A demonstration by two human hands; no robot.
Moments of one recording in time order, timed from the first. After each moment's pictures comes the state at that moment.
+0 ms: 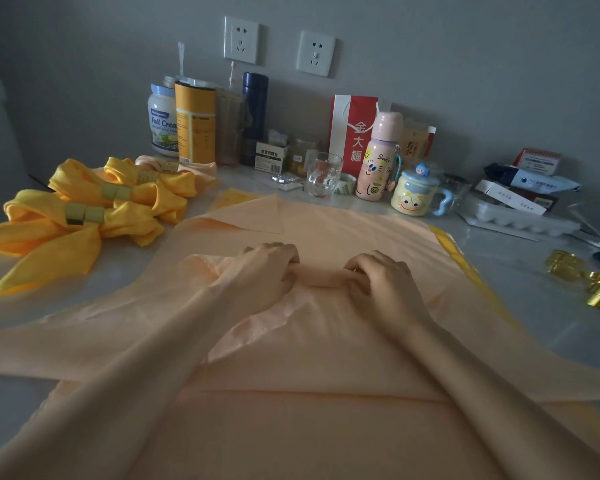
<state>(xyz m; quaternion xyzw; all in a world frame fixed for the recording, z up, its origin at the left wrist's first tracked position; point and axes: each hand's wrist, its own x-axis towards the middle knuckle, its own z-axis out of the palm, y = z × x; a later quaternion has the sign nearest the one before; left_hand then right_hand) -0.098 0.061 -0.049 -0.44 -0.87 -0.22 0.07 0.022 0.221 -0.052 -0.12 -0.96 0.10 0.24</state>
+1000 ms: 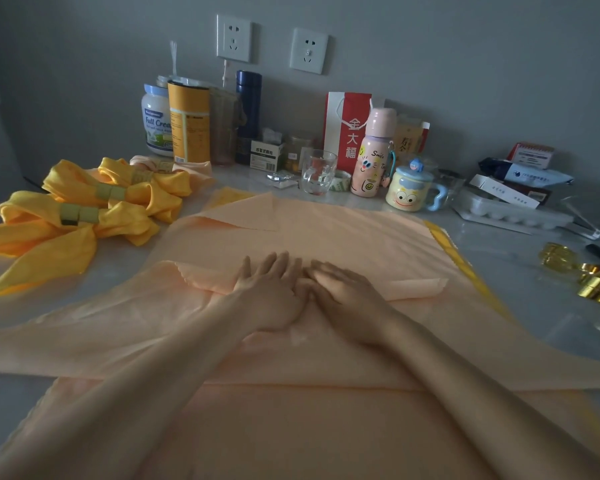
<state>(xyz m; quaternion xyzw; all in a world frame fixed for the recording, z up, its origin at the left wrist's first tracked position) -0.069 0.074 -0.053 -0.40 -0.91 -0.05 -0.09 0.010 0.200 -0.062 -0.08 -0.99 0.09 0.02</state>
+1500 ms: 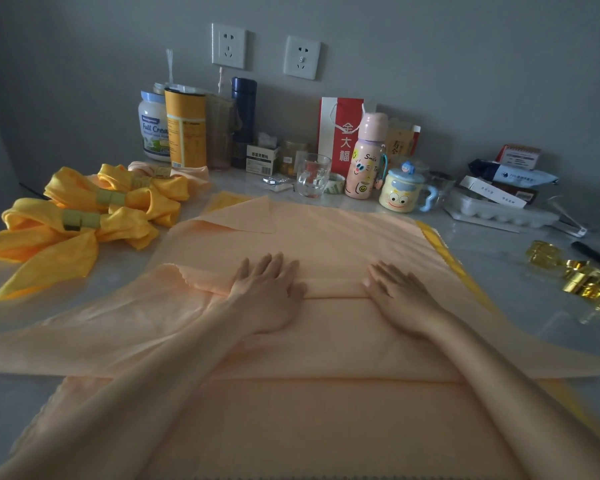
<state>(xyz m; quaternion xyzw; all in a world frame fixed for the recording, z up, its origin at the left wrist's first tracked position) -0.070 0.070 -0.058 -0.41 -0.90 -0.08 -0.06 0.048 0.253 -0.054 -0.25 -0.96 0.10 -0.01</state>
